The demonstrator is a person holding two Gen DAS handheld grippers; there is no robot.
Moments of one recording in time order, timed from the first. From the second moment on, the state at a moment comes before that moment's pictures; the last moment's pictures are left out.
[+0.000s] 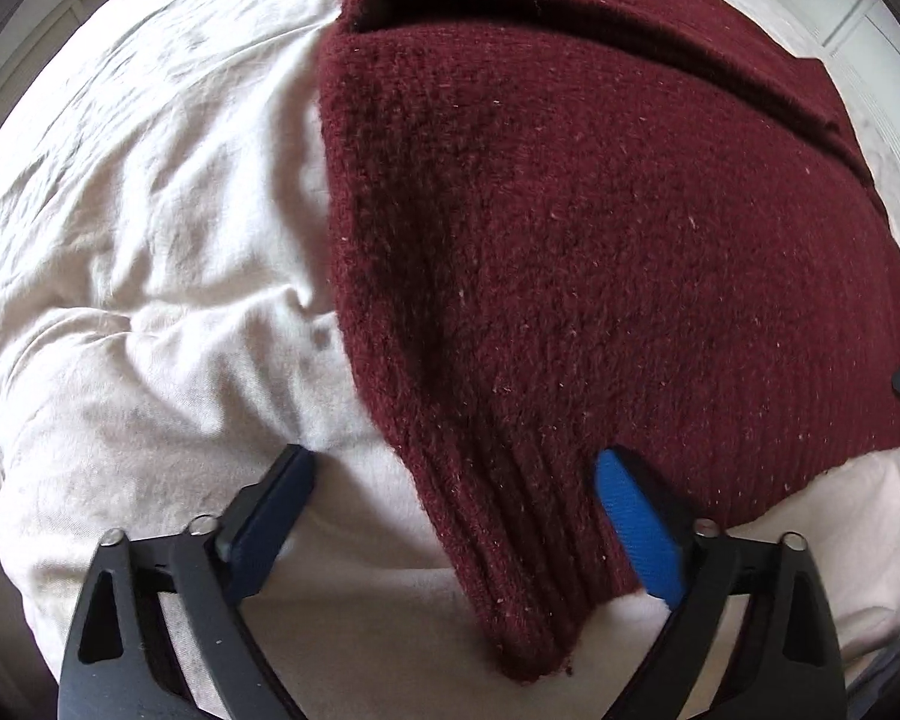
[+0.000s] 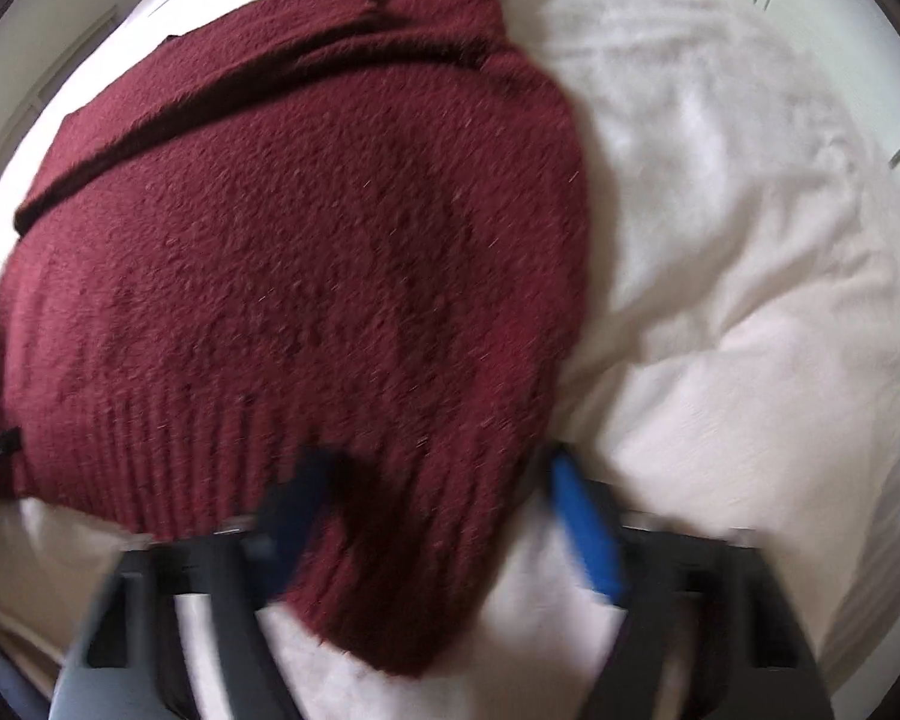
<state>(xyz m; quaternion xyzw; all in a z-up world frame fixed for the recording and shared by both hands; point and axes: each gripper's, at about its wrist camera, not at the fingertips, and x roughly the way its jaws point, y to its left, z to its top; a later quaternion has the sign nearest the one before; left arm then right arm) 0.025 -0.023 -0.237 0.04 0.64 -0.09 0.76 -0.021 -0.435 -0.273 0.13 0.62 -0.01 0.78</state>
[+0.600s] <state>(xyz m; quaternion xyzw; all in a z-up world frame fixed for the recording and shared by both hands) 0.032 -0.034 -0.158 -0.02 0.59 -0.17 0.79 0.015 -0.457 -0.185 0.21 0.52 0.06 0.82</state>
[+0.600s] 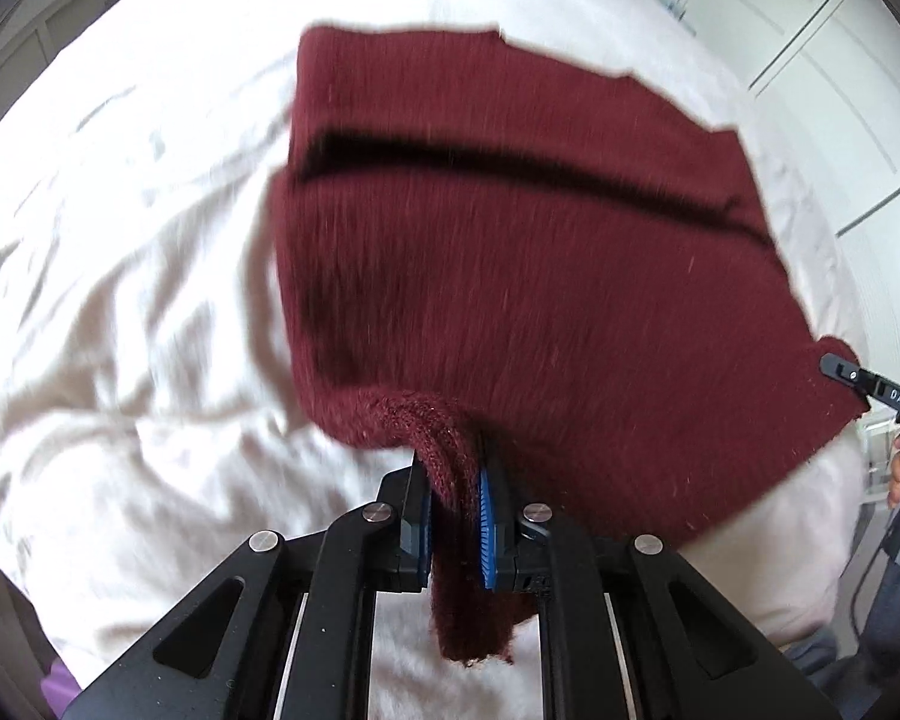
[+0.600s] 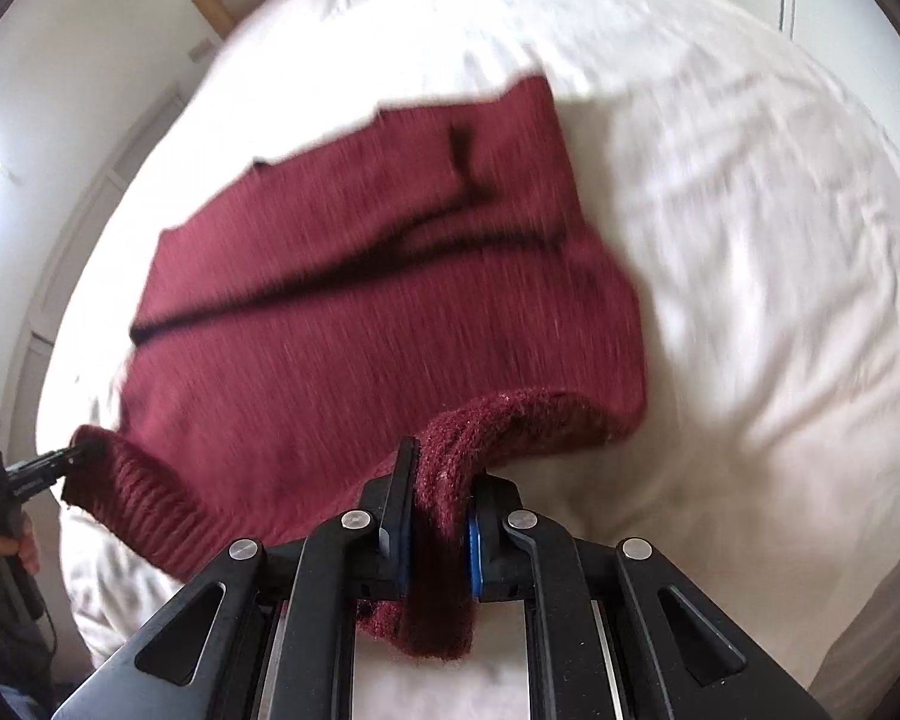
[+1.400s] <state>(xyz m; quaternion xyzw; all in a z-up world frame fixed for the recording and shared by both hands) 0.250 -0.031 -0.116 -0.01 0.51 -0.13 0.85 0.236 -0.473 -0.151 0.17 0.48 0.01 0.86</state>
